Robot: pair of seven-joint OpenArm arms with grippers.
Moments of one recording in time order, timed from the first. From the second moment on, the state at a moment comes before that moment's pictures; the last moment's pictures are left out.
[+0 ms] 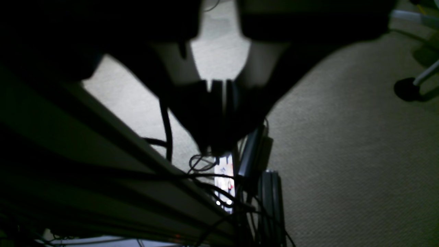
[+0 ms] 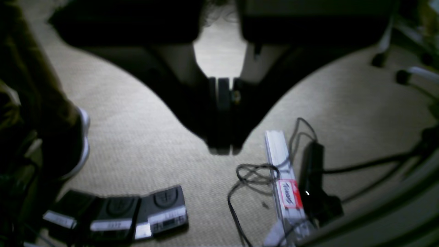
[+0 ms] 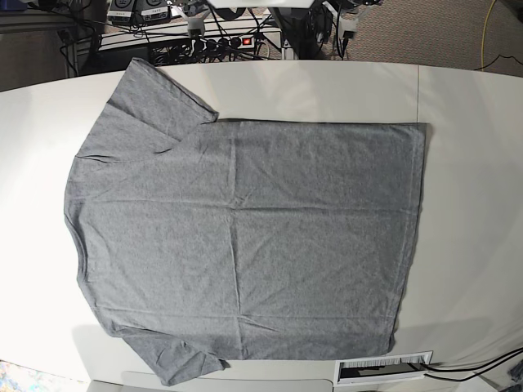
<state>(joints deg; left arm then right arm) 13.7 -2.0 13.1 21.8 -14.7 -12.0 1.2 -14.8 5.9 -6.7 23.4 6.4 2.8 -8.5</state>
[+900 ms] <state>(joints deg) 23.5 -7.1 13.1 28.6 -10.8 -12.1 -0.9 -20.2 14.1 -6.7 29.0 5.4 5.9 -12.7</state>
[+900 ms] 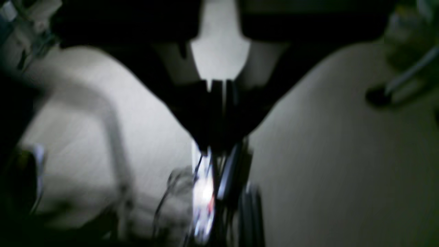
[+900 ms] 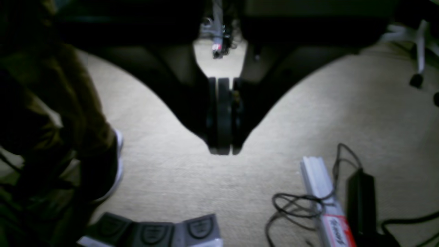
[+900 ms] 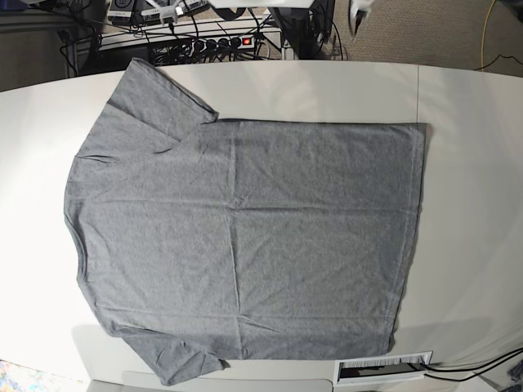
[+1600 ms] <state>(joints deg) 38.9 -20.2 13.3 50.1 -11.1 -12.1 -4.2 -41.3 28.1 -6.8 61.6 1.8 6.0 -13.3</state>
